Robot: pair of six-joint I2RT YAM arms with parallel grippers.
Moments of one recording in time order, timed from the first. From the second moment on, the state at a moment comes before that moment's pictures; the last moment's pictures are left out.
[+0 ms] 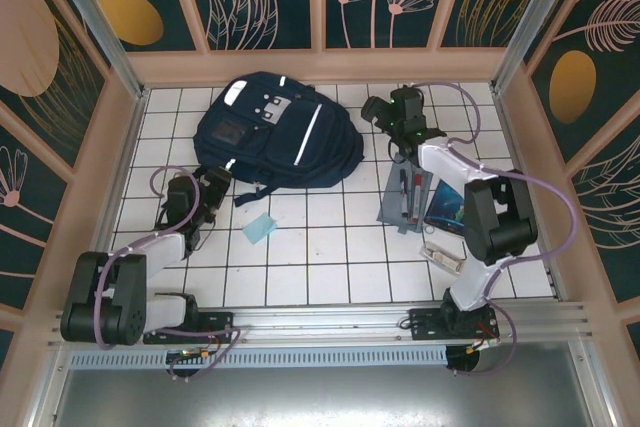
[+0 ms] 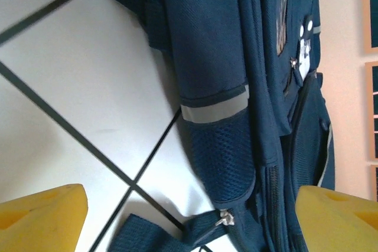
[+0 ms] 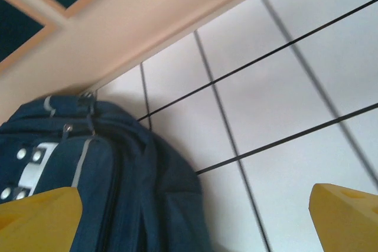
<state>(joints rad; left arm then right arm) -0.09 1.31 0.34 0.41 0.13 -1.17 0.34 1.73 1.22 -0.06 0.16 0.67</state>
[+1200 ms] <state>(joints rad) -0.23 1.77 0.53 0.85 0.07 -1.35 0.81 1.60 0.97 -0.01 0.07 0.70</state>
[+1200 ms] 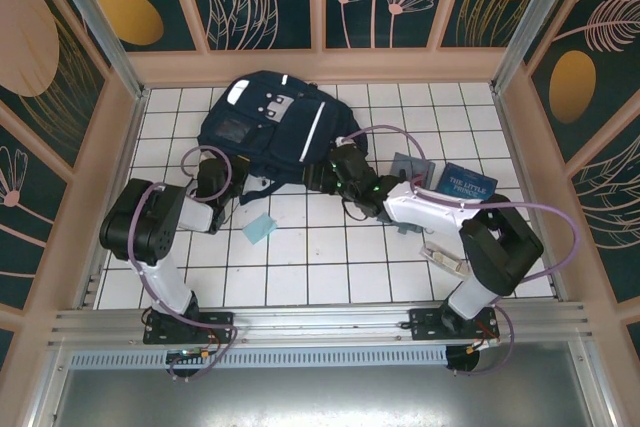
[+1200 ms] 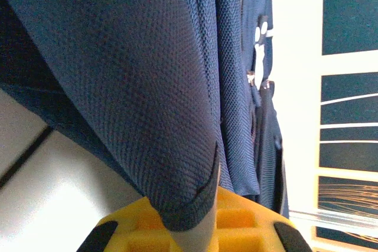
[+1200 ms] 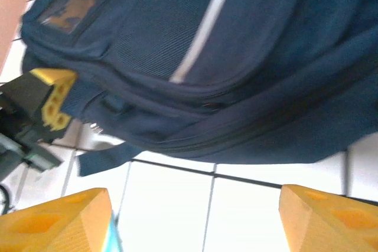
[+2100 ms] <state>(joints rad) -0.39 1.61 0.55 0.77 -0.07 -1.55 0.91 1.98 1.13 0.34 0.06 0.81</state>
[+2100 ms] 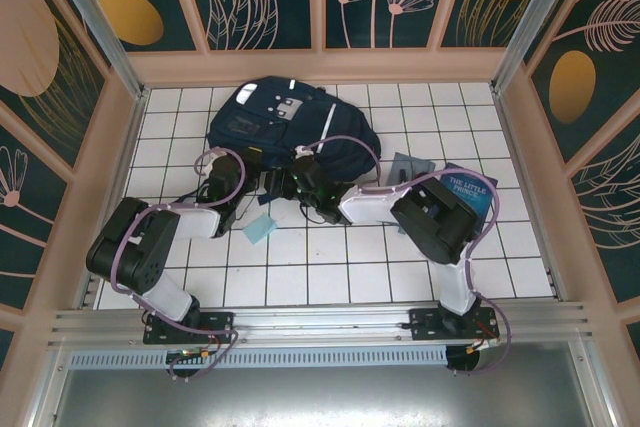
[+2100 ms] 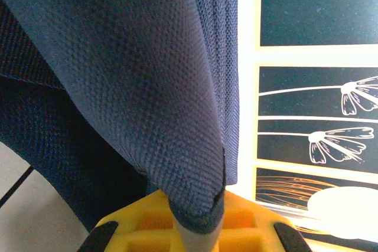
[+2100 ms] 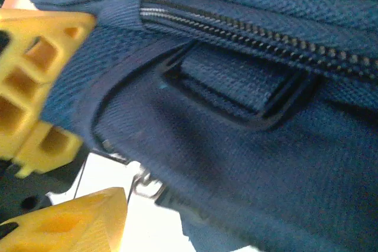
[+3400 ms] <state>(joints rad) -0.29 1.70 0.55 0.80 -0.02 -1.44 0.81 1.90 1.14 -0.01 -0.12 0.51</state>
